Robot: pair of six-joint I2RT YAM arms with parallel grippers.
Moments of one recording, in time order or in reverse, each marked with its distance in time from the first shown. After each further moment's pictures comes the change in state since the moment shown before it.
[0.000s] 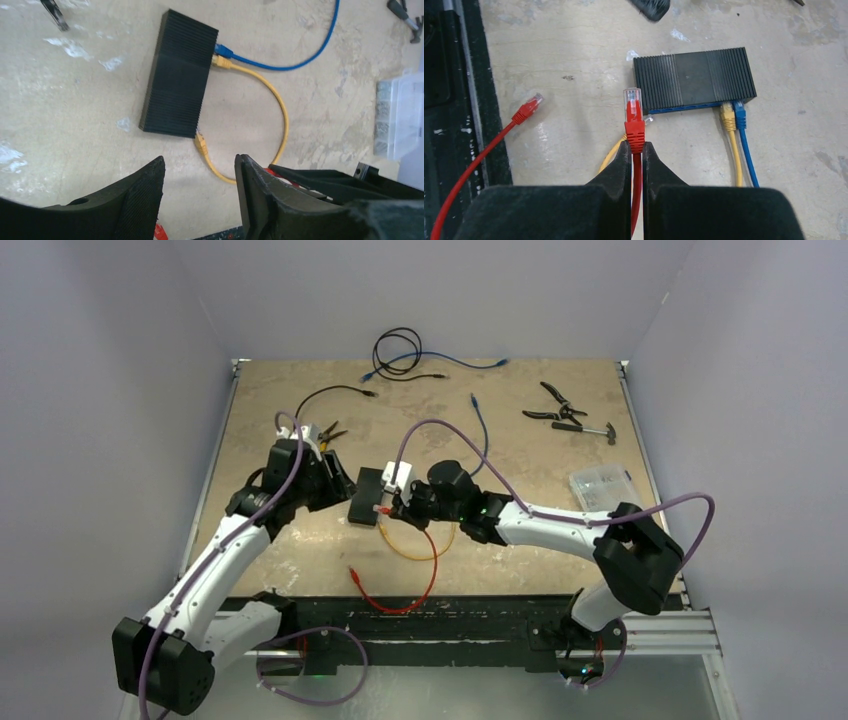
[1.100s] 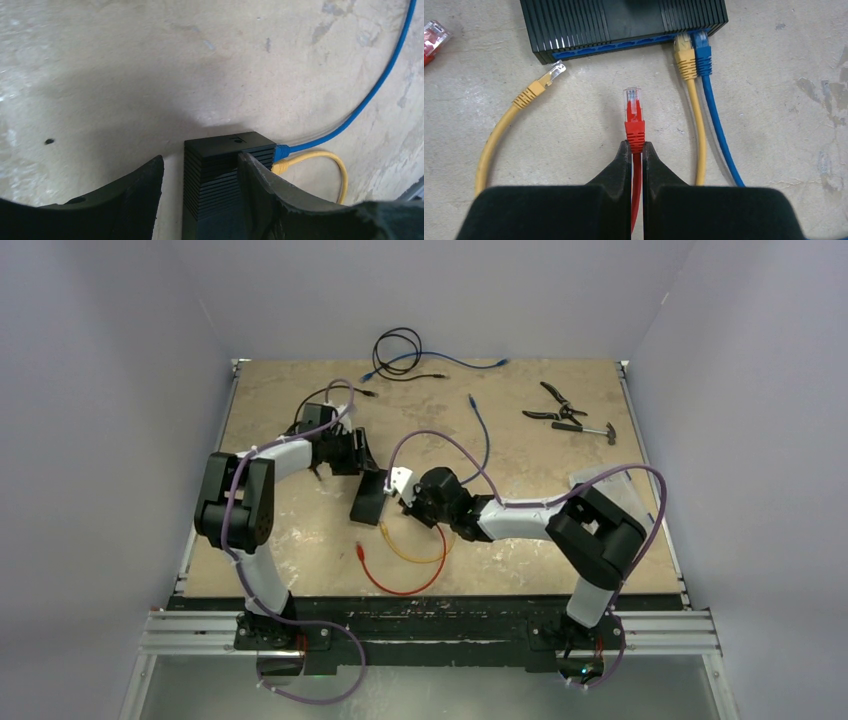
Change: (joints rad) left arm 0.162 0.876 0.309 0.352 0.308 0.332; right arm -0.041 0.202 -0.036 0.065 0.244 -0.091
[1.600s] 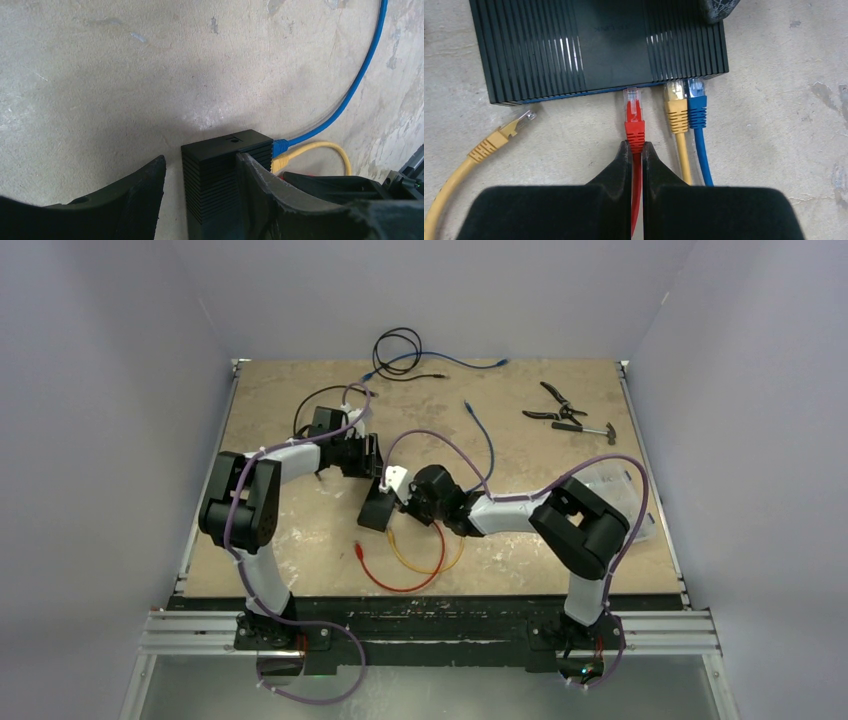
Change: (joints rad) left arm -0.056 0.014 -0.020 0.052 0.099 0.090; right arm -0.016 0.089 0.054 -0.008 0.000 -0.011
